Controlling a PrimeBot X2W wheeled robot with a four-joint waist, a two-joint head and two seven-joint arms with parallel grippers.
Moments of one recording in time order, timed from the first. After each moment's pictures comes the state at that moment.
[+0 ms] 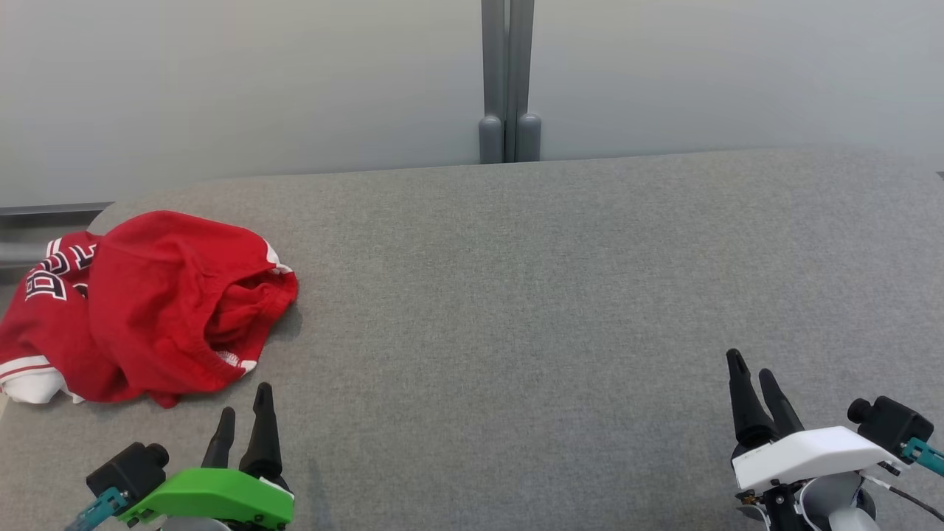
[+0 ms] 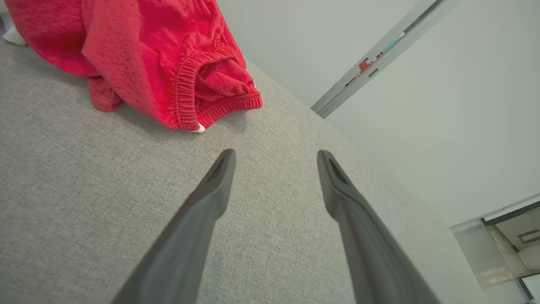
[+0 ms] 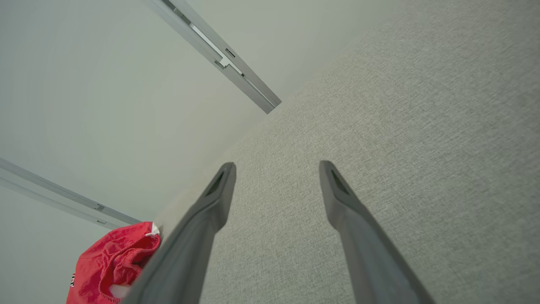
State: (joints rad) left arm -0.01 0.09 -0.10 0.26 -0.85 0.00 -0.08; right arm -0.01 -0.04 -0.02 0.24 0.79 0.13 -0.08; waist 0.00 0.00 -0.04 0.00
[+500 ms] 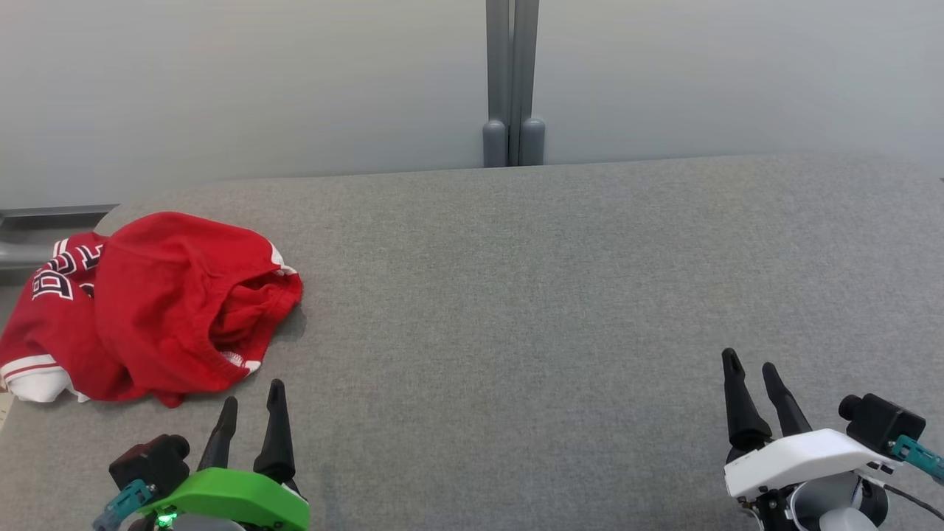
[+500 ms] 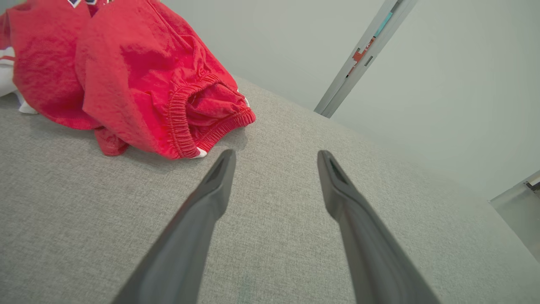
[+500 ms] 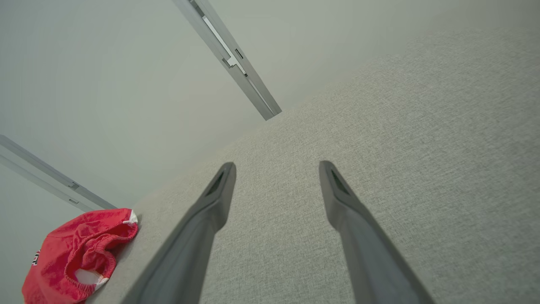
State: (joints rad) left arm -0.01 0.12 -0.14 0.24 -0.66 0.01 -0.12; right arm 0.00 -0.04 -0.01 0.23 0.62 0.13 -0.12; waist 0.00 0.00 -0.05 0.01
